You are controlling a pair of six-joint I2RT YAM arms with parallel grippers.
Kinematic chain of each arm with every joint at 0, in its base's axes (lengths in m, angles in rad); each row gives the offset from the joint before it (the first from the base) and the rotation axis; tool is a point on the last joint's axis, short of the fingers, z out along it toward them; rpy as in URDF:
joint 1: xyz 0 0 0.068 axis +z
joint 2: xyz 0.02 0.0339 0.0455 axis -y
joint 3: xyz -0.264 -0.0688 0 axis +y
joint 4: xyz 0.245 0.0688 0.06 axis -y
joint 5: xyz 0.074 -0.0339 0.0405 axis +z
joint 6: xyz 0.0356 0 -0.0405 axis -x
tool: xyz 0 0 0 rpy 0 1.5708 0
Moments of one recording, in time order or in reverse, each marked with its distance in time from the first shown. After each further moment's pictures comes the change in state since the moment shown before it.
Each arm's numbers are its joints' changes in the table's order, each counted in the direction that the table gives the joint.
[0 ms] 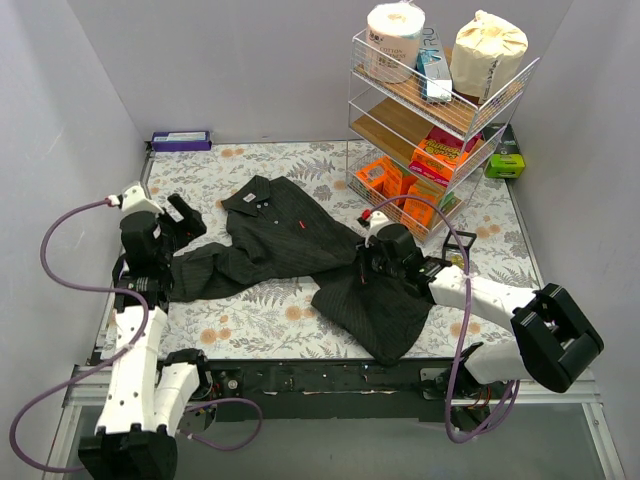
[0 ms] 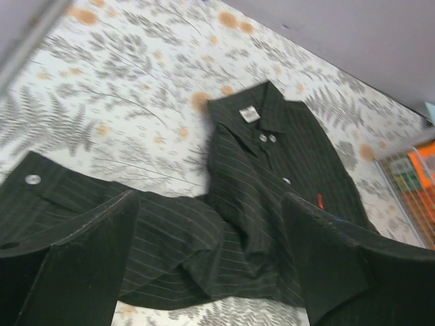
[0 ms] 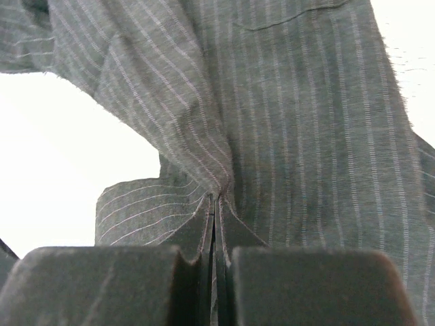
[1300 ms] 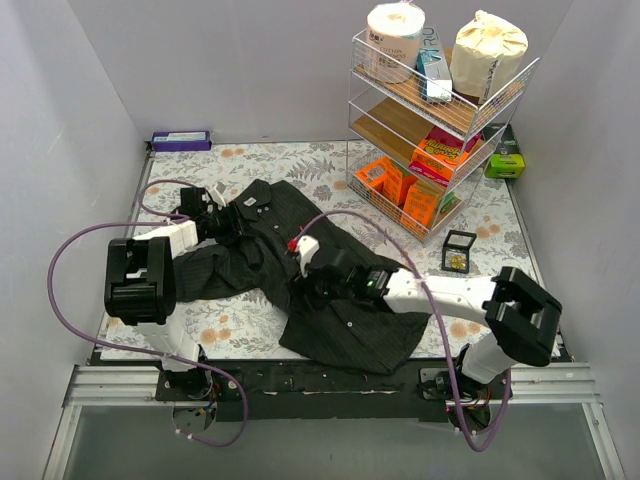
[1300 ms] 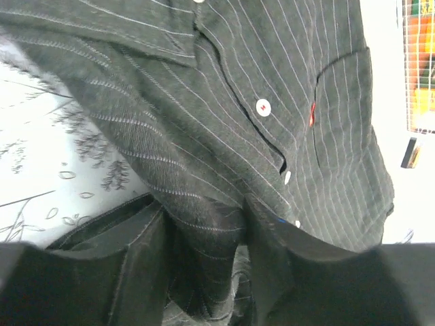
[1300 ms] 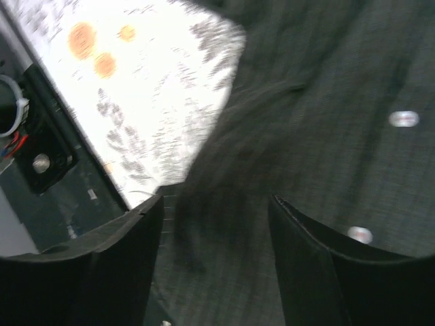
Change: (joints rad) left arm -0.046 -0.966 -0.163 0.225 -0.655 0.036; right arm 0.459 -0.231 -0.285 -0.096 -0.033 -0.018
